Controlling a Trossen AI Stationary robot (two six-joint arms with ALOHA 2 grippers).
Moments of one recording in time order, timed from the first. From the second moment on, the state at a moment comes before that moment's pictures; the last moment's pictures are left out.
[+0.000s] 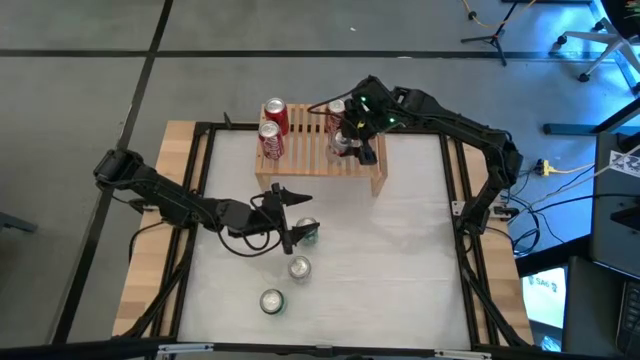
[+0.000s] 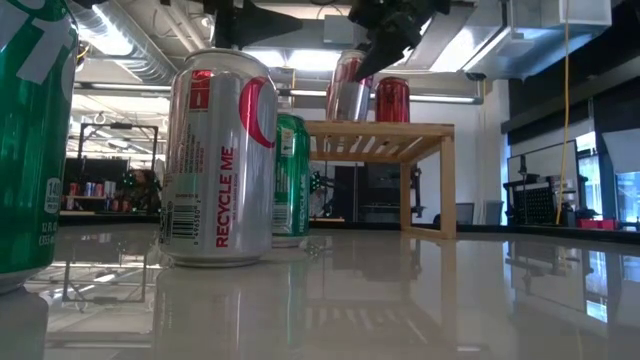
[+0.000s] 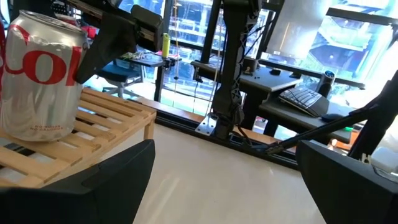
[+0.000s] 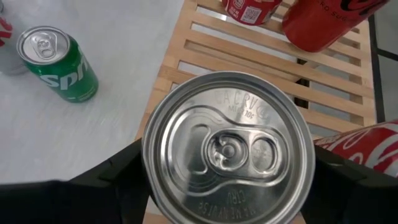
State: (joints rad) left arm -0.31 1.37 0.70 0.67 -0.60 -0.23; right arm -0.46 1.74 1.77 -0.92 -0.34 -0.69
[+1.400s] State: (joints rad) left arm -0.31 1.37 0.70 0.67 -0.60 -0.24; right arm -0.46 1.74 1.77 -0.91 -0.14 -0.69
